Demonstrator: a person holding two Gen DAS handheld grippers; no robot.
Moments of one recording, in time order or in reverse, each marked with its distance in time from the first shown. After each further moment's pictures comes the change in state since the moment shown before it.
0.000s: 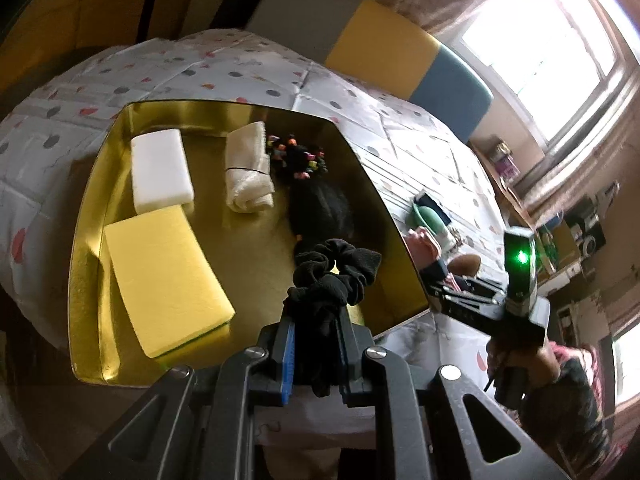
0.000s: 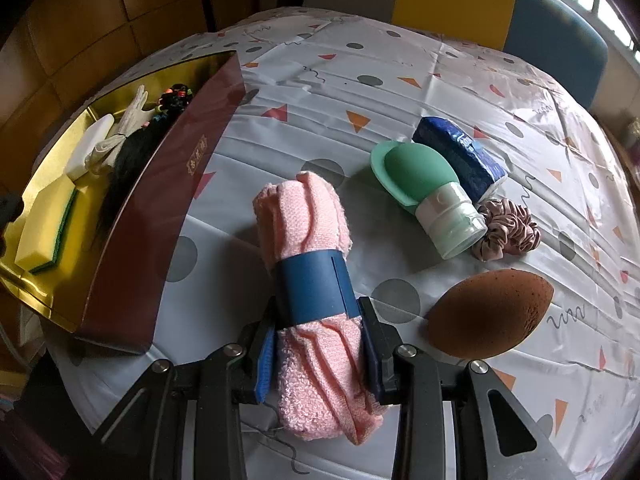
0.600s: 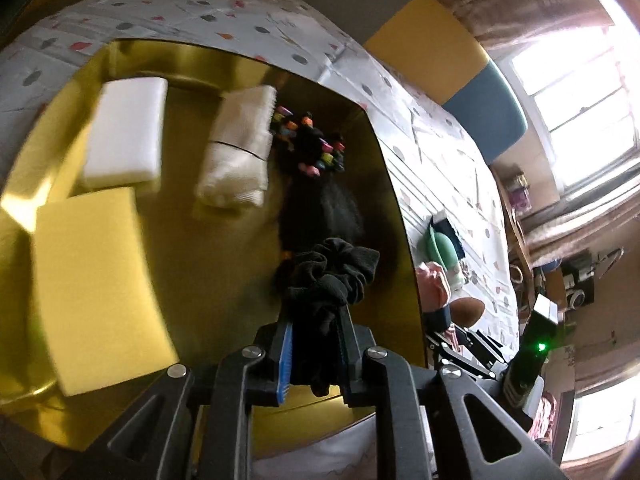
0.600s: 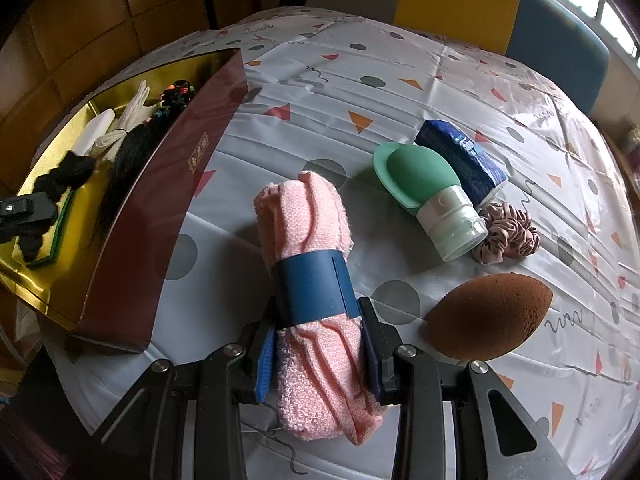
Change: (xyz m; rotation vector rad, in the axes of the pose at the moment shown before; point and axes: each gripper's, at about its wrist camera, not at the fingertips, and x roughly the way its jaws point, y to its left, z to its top) left arm 0.071 -0.004 0.034 -0.192 0.103 -0.042; right arm 0.001 0.001 0.000 -0.019 -0.001 -0.009
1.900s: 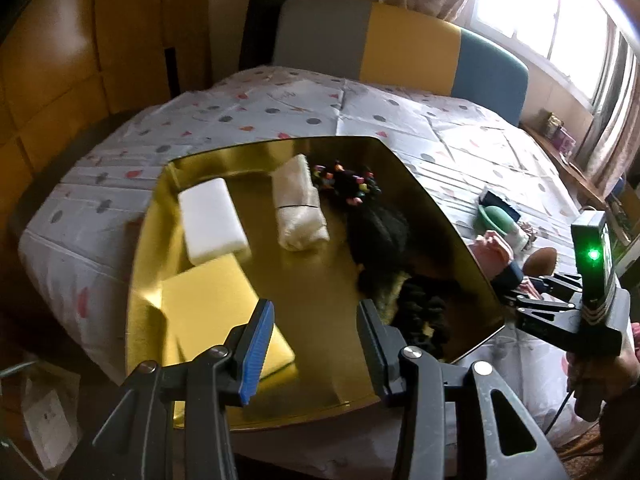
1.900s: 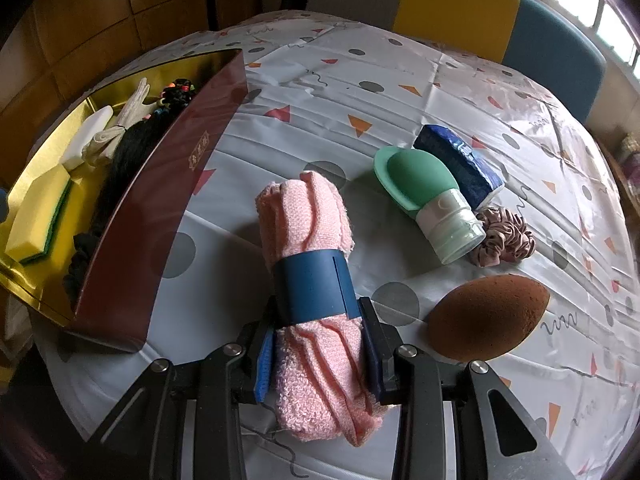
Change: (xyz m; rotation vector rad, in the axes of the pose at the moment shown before) left arm -0.059 -0.013 -0.034 0.347 -0.232 0.369; right arm -0.001 0.004 -0.003 -0.015 -0.020 -0.030
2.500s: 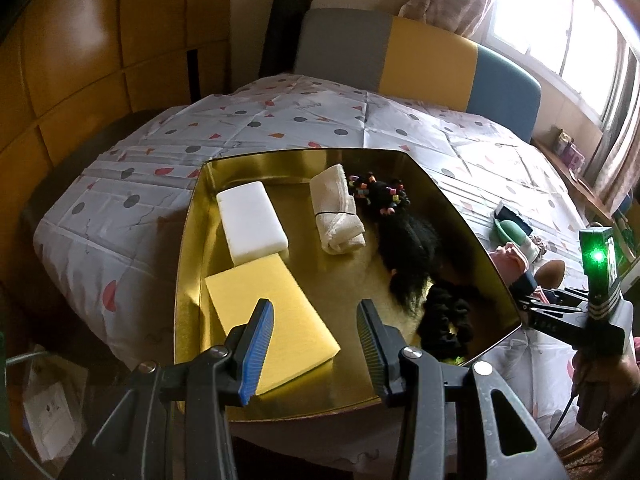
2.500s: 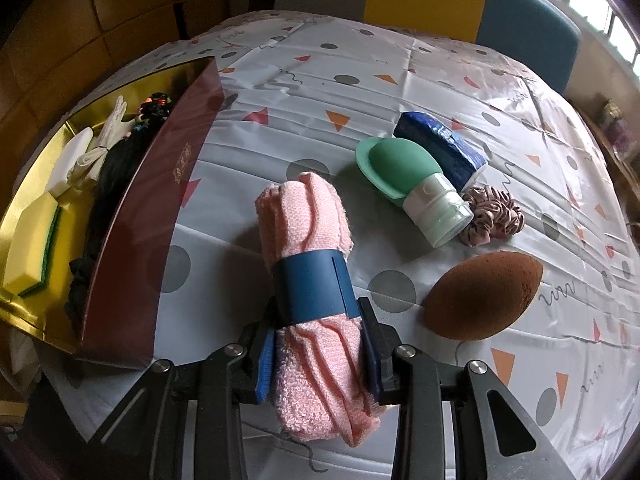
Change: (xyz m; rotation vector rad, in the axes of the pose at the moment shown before) left arm -0.014 0.030 -0.005 -0.047 -0.033 0.022; right arm -0.001 0.000 0.000 0.104 0.018 -0.036
